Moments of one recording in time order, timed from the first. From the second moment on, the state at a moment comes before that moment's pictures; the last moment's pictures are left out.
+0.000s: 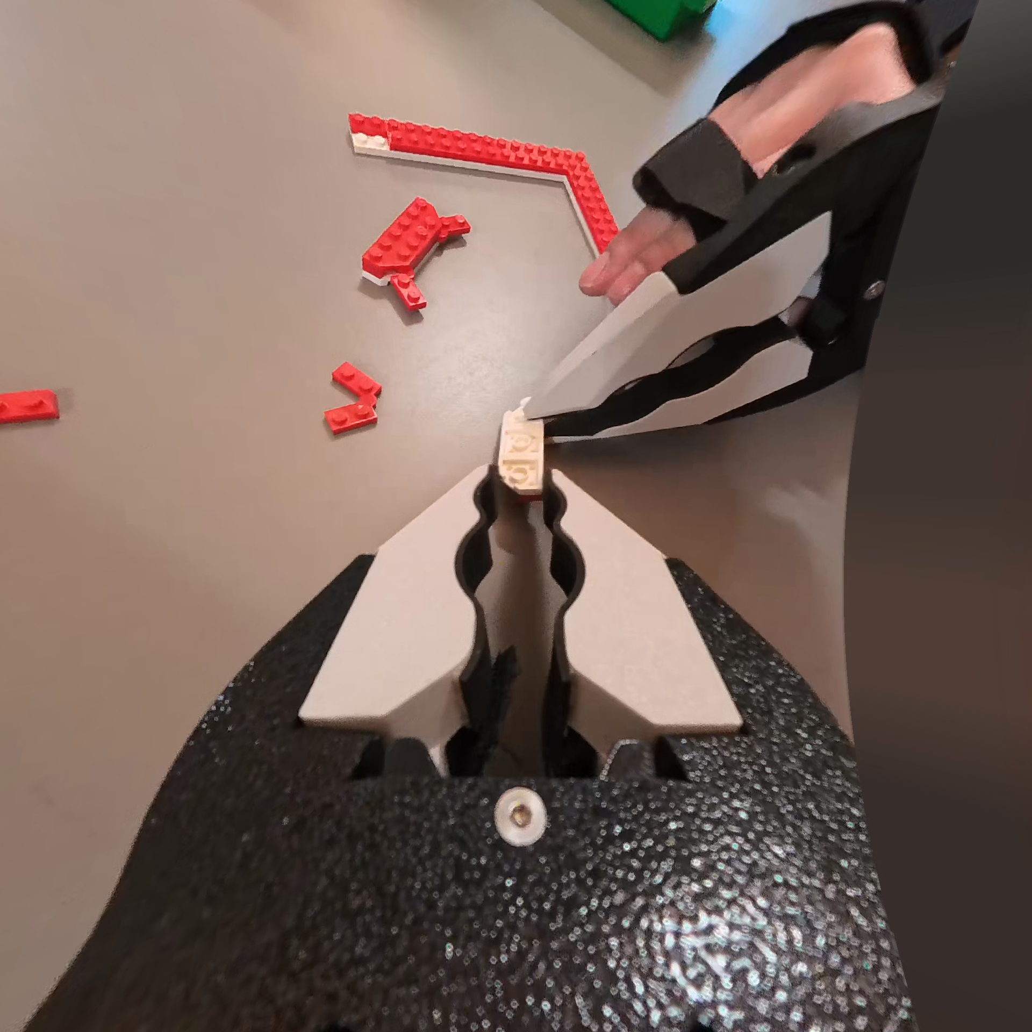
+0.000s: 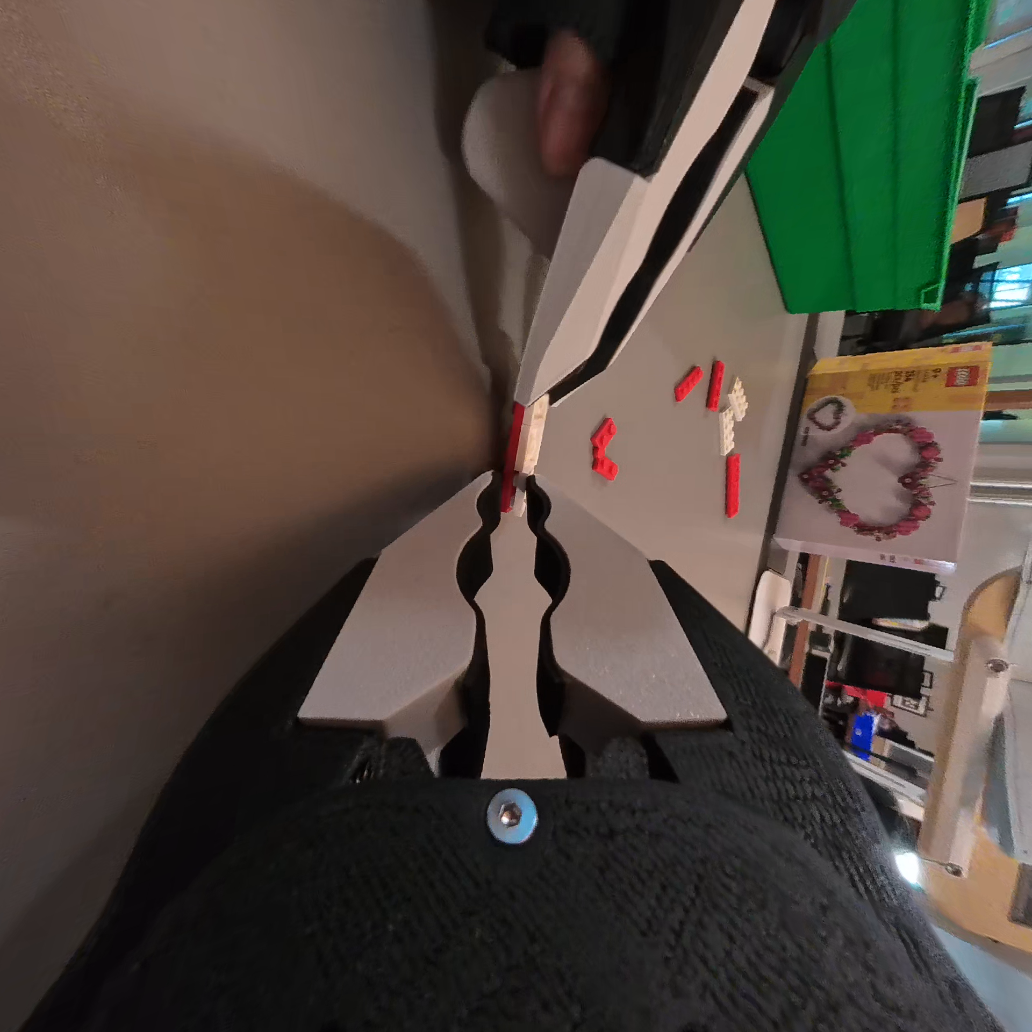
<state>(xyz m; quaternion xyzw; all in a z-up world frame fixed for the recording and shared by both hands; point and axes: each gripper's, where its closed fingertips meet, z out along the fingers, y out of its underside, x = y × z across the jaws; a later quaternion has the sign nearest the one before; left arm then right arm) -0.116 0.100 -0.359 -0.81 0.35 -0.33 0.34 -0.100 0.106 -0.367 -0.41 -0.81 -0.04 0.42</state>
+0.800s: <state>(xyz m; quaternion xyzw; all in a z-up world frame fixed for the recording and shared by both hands) -0.096 0.108 -0.337 -0.56 0.61 0.07 0.56 -0.090 0.103 -0.338 -0.45 -0.77 0.08 0.44</state>
